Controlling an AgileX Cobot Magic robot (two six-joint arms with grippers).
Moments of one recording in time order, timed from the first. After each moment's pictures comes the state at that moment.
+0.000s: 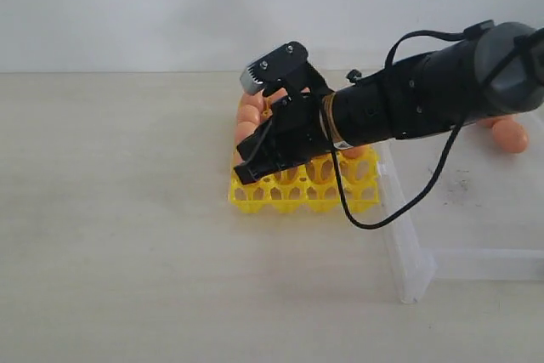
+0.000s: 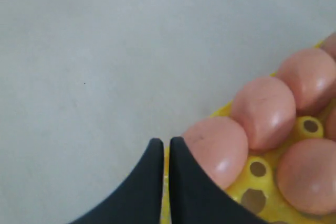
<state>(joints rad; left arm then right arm) -0.13 0.00 0.00 -0.18 0.29 0.27 0.53 1.94 -1.12 -1.48 -0.44 1.25</state>
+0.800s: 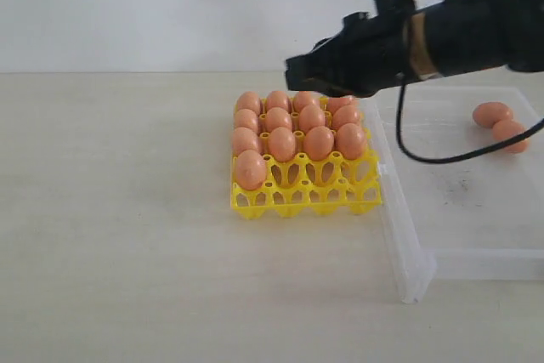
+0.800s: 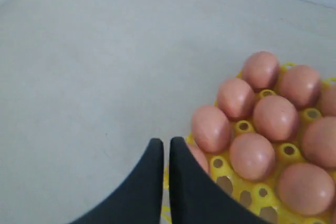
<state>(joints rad) -0.13 0.00 0.00 -0.18 0.29 0.27 0.38 1.66 -1.07 -1.73 -0.53 1.81</state>
